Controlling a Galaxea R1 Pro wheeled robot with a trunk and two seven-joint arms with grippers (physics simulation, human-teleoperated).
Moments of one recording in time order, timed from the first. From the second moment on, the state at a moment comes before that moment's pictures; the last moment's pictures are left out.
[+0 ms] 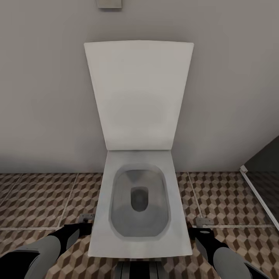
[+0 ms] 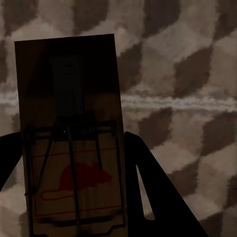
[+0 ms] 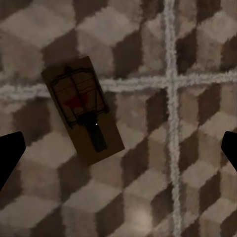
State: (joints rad) left arm -0.81 0.10 -0.07 -0.01 0.09 0.11 -0.04; right arm -0.71 -0.02 -0.56 -0.14 0.57 0.06 -0.18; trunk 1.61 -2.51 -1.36
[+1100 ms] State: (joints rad) left arm -0.81 0.10 -0.07 -0.01 0.09 0.11 -0.04; right arm -0.71 -0.02 -0.56 -0.14 0.57 0.06 -0.18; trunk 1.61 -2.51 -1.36
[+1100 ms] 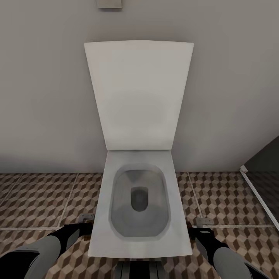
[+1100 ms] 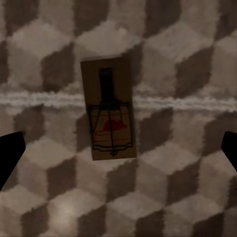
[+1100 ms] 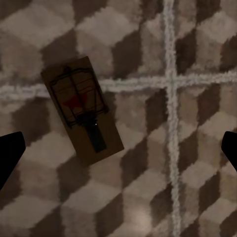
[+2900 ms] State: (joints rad) left arm -0.81 0.10 -0.07 -0.01 0.09 0.11 -0.03; right arm -0.71 -0.02 -0.56 -0.14 0.57 0.06 -0.18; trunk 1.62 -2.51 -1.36
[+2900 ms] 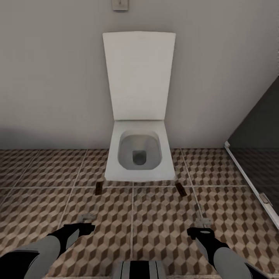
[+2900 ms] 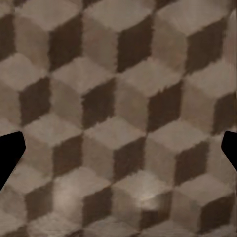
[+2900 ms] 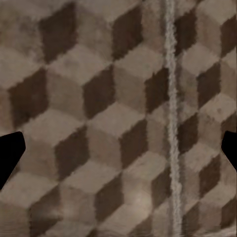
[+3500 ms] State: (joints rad) left arm -0.81 0.10 -0.07 -0.01 0.09 0.11 -0.03; right arm -0.71 -0.02 -0.55 -0.14 0.57 0.05 -0.18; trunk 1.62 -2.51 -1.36
